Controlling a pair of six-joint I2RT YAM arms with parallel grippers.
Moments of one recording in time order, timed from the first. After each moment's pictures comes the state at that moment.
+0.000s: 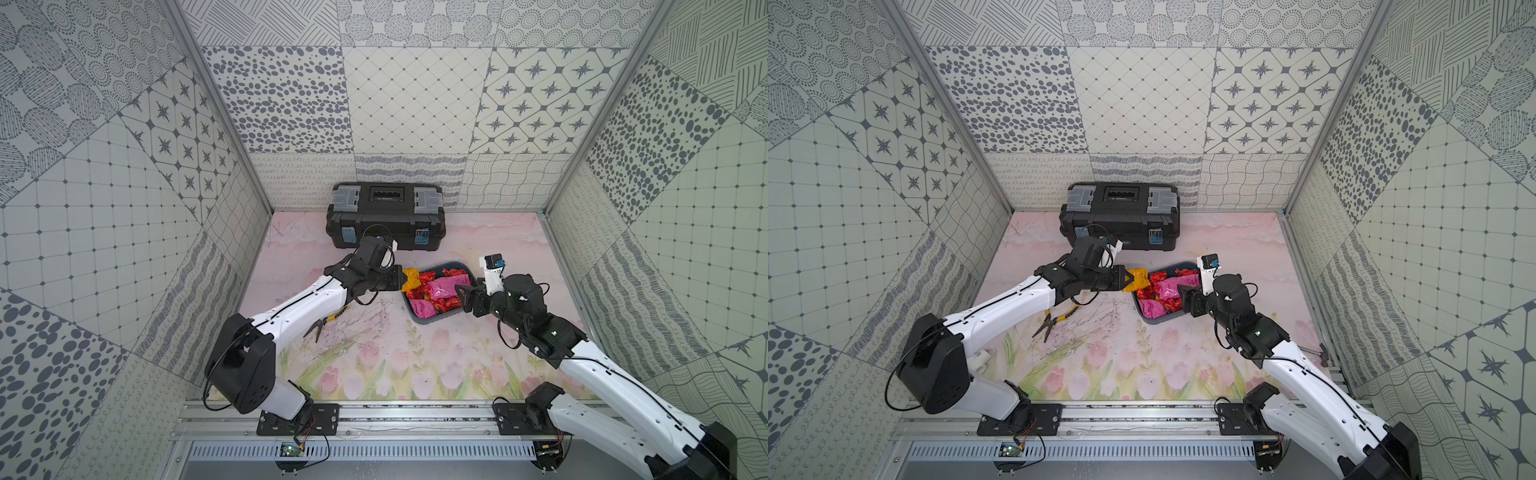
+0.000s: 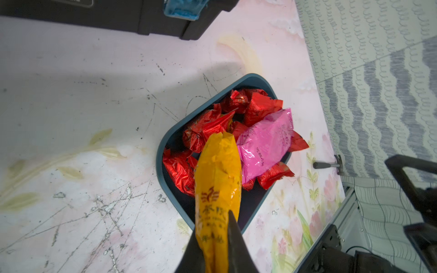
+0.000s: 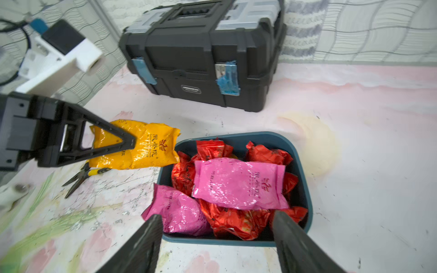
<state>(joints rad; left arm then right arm) -0.55 1.49 1.13 -0.38 0.27 -0.47 0.60 0.87 0.70 -0.28 0.02 0.19</state>
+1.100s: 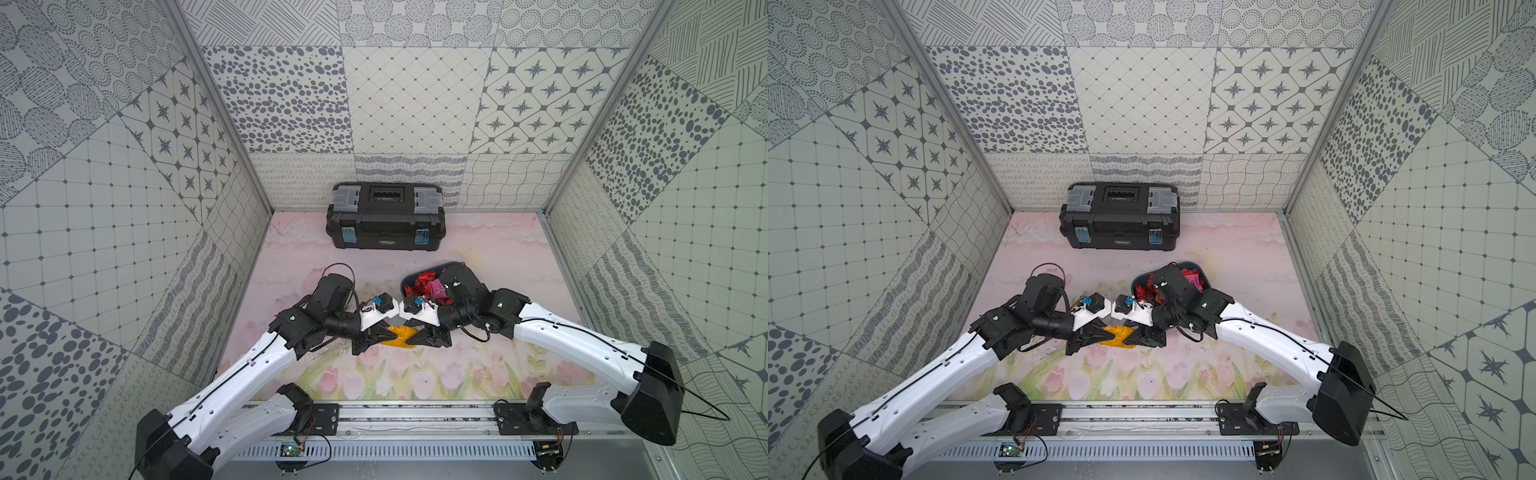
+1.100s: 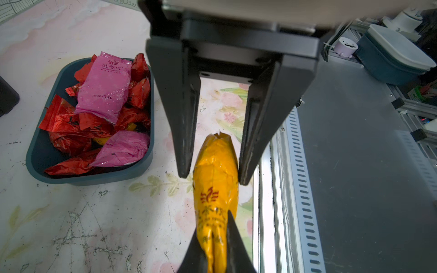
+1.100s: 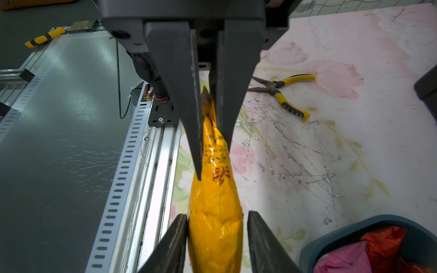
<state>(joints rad) -0.57 0.95 0.81 -0.62 0.75 0.44 0.89 1.29 1.02 -0.53 -0.60 -0.45</state>
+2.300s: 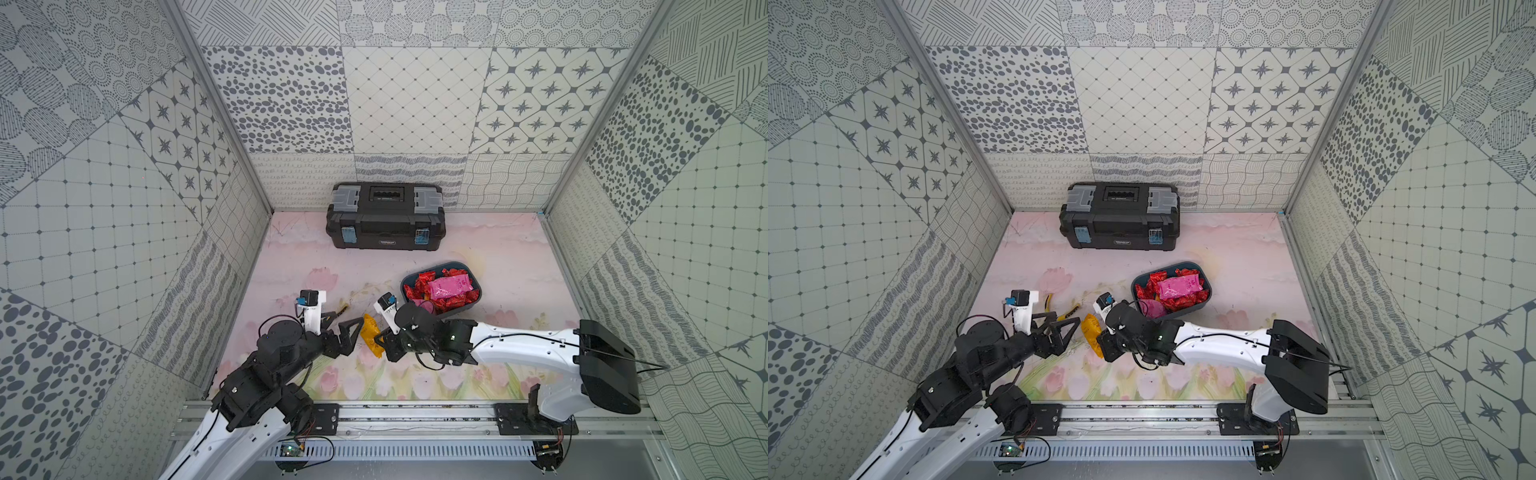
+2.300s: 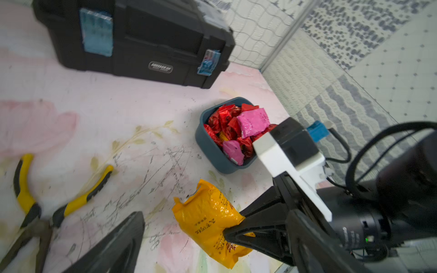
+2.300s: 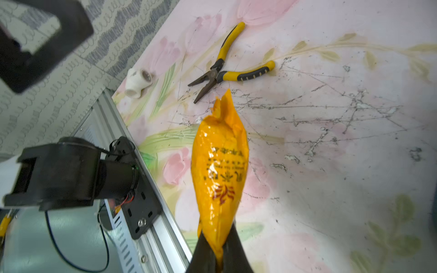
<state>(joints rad) -0.58 0.34 0.60 -0.67 -0.02 -0.59 1.19 1.58 1.00 -0.13 -0.01 0.59</state>
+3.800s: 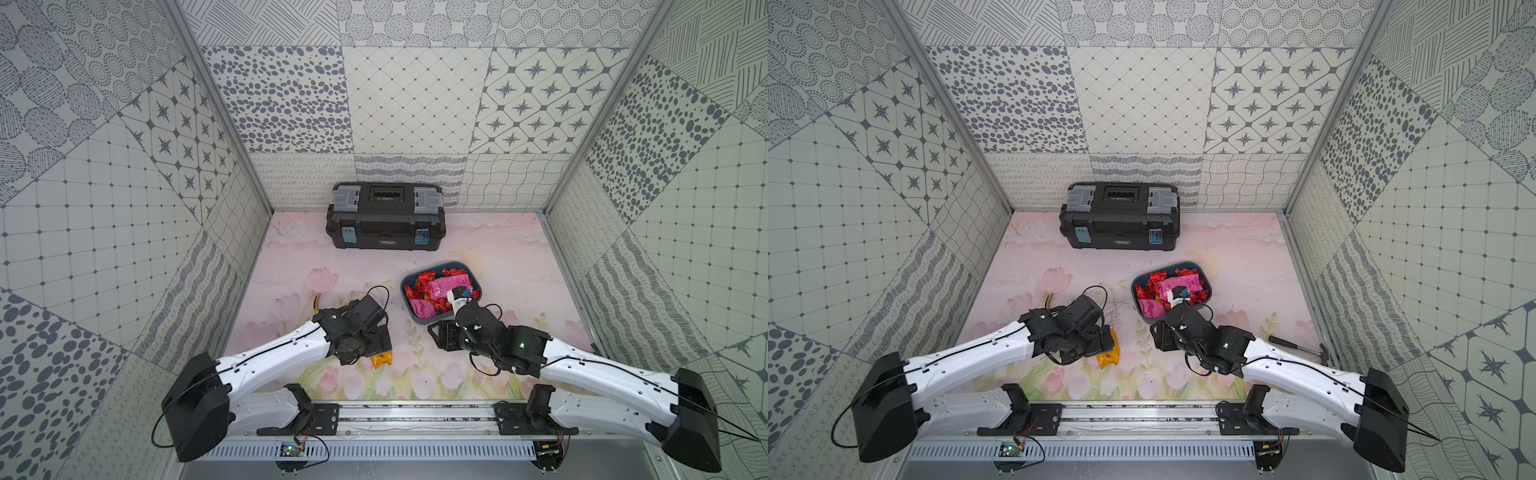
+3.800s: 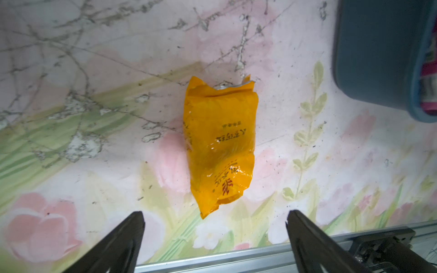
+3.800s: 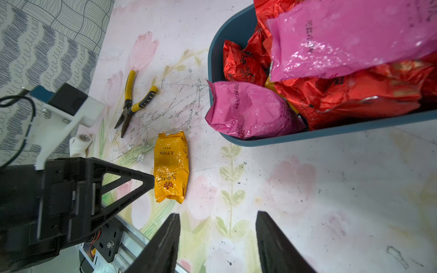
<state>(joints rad) -0.81 1.26 0.79 -0.78 0.02 -1.04 1.03 1.00 0.68 -0.43 0.18 0.83</state>
